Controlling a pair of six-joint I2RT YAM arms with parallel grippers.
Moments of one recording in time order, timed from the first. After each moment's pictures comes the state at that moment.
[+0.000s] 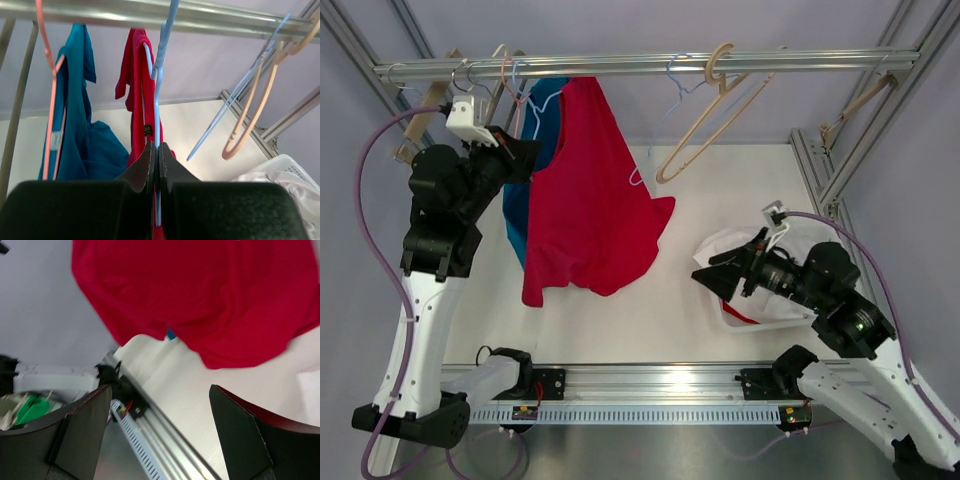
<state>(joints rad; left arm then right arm) -0.18 1.09 1.52 -0.43 0.21 -0.30 0.52 0.56 0.87 -0.38 -0.42 0.60</state>
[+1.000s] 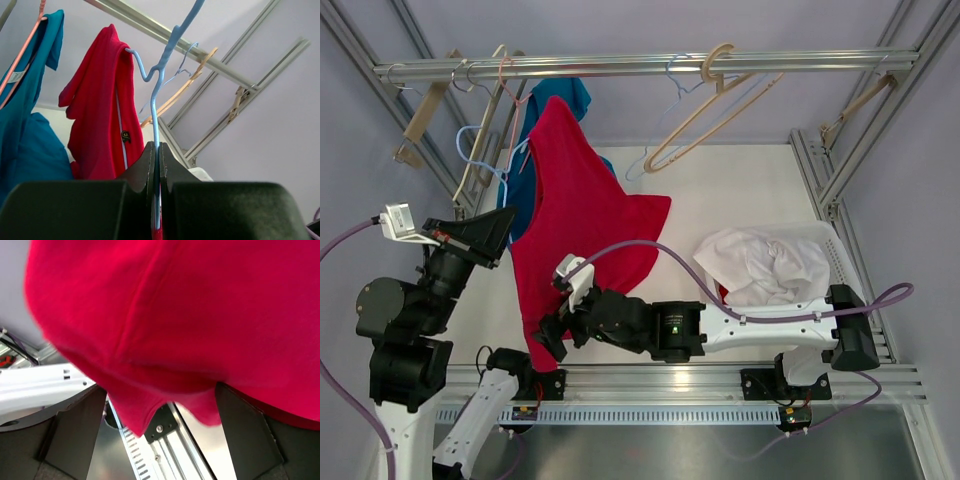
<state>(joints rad) -0.20 0.50 1.17 -0.42 0.19 -0.67 1.52 1.56 1.33 -0.02 0.34 0.35</state>
